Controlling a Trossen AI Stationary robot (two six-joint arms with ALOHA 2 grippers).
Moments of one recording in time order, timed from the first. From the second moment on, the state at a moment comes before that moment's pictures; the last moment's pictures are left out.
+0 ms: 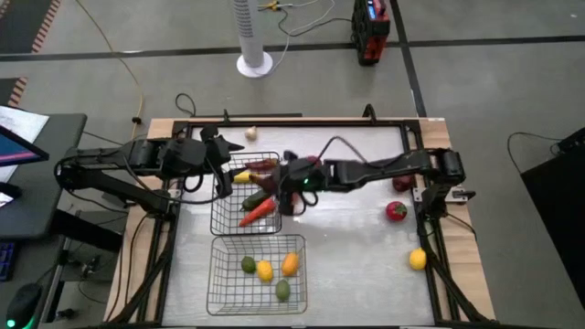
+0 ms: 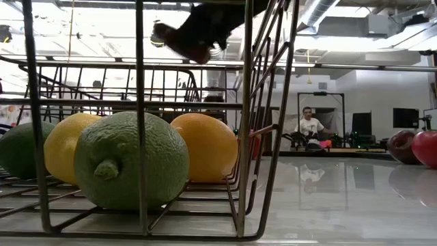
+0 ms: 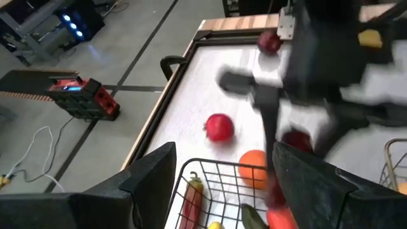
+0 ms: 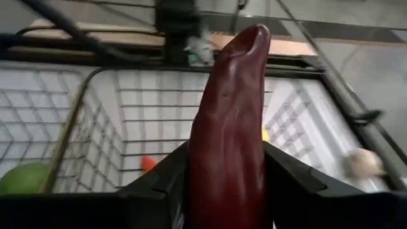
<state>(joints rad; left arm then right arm) -0.04 1.07 1.28 -0.77 -0.42 0.00 0.02 1.83 1.44 -0.07 0.15 -0.08</state>
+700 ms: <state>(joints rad) -0.04 1.08 1.28 -0.78 -0.40 0.00 -0.29 1.79 1.38 -0.19 -0.10 -0.21</state>
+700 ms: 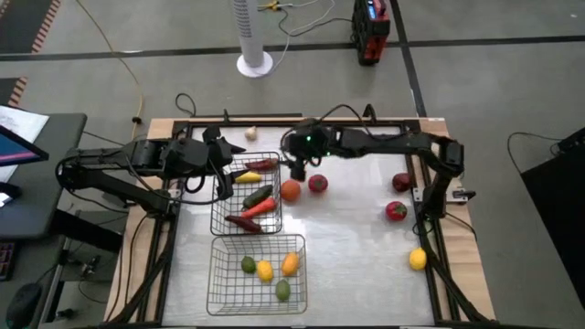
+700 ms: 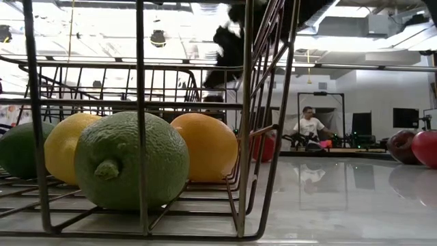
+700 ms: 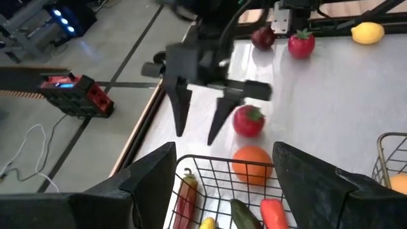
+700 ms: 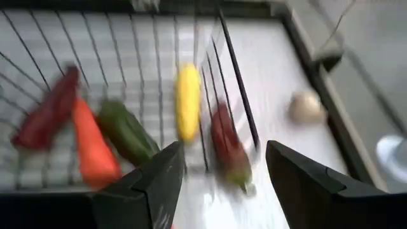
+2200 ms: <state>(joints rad) 0.04 1.11 1.27 -0.84 -0.58 -0.17 -0.59 1.86 1.29 -0.21 -0.41 -0.55</state>
